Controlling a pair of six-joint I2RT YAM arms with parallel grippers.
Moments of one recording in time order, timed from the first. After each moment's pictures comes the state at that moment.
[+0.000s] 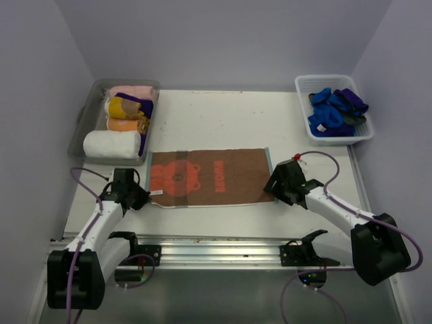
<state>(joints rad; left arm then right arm) -0.01 0.94 0.37 -0.47 -0.02 -0.90 0.41 1.18 0.51 -0.35 0.17 0.89</state>
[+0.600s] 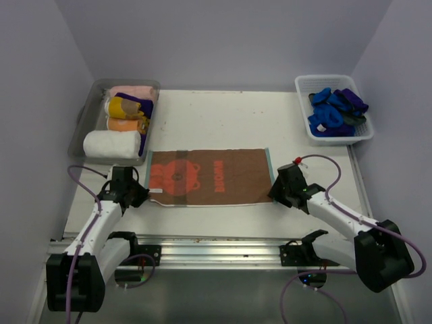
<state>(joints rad) -0.01 0.92 0.41 -0.50 -0.03 -0.90 0.43 1.11 0.45 -0.37 0.19 0.89</state>
